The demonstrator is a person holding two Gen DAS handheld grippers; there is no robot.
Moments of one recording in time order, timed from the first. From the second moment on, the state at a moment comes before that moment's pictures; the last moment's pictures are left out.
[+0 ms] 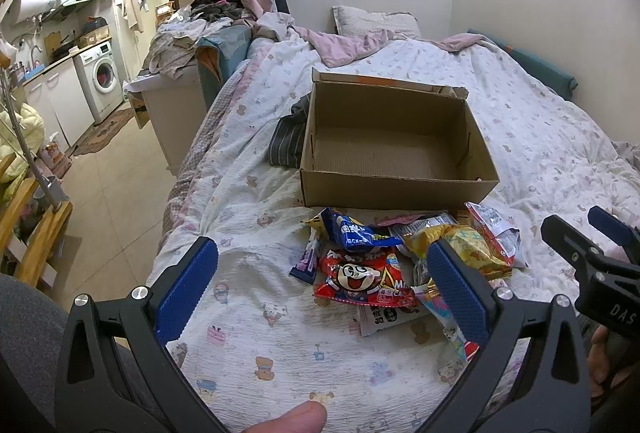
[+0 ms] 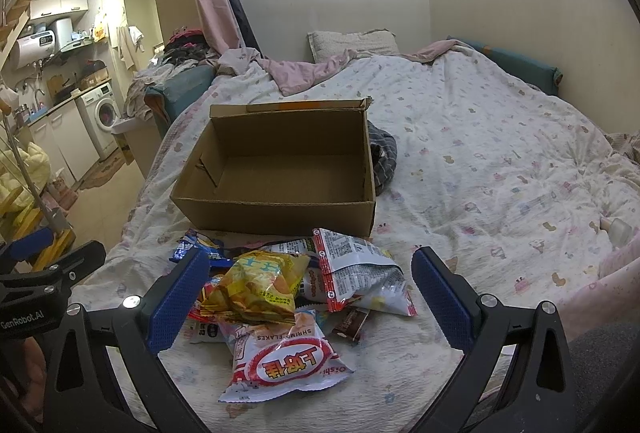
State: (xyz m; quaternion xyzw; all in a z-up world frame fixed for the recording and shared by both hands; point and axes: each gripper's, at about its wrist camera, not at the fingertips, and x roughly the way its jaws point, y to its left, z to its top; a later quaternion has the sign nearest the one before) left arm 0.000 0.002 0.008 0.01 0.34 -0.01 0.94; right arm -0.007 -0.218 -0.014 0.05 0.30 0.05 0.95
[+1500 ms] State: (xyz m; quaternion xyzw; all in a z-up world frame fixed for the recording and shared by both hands) left arm -0.002 0.002 0.003 0.00 0.34 0.00 0.94; right arm -0.005 -0.222 -0.017 0.05 0.31 0.05 0.95
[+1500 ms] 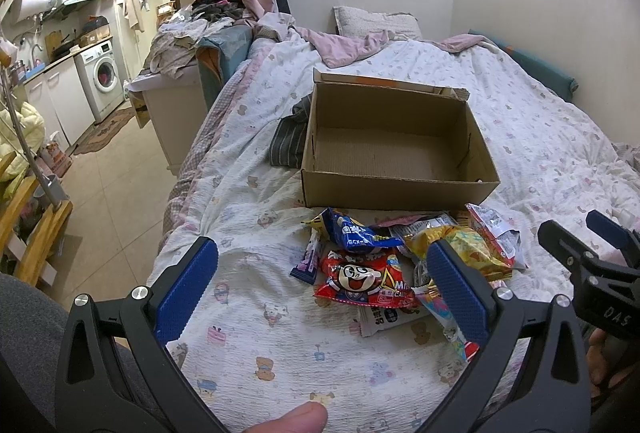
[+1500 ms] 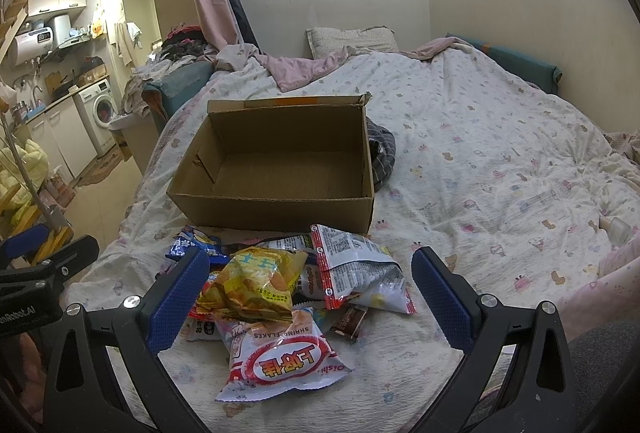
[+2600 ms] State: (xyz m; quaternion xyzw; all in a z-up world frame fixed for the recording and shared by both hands) left arm 0.053 0.045 -0.046 -0.07 0.52 0.04 0.85; right arm 0.145 -0.180 -0.108 0.11 0.69 0.13 0.70
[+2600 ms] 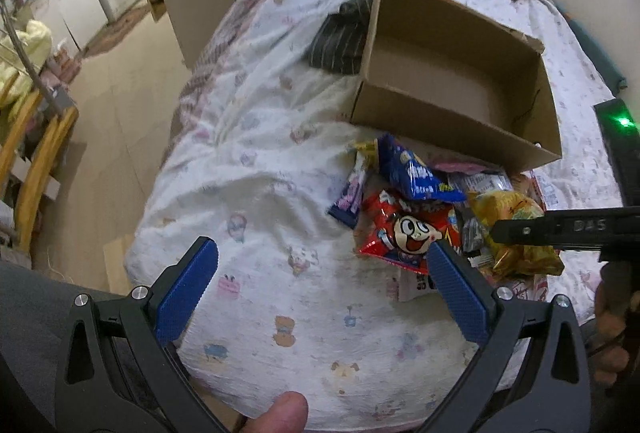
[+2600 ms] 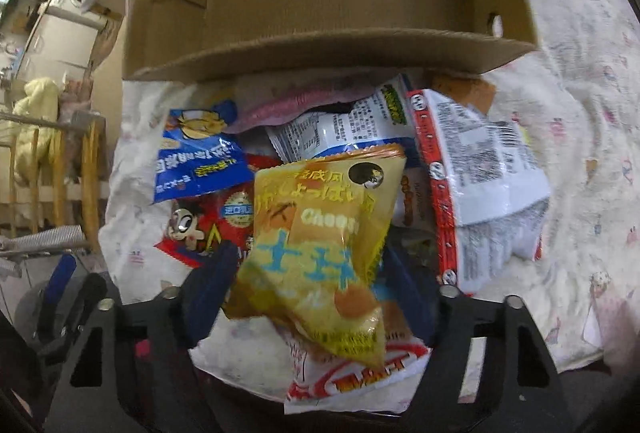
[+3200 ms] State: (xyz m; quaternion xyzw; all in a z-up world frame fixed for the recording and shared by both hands) left arm 0.130 0.026 -0.048 -0.11 0.58 0.01 0.80; right arm 0.121 -0.245 -0.071 0.21 0.57 0.23 0.76
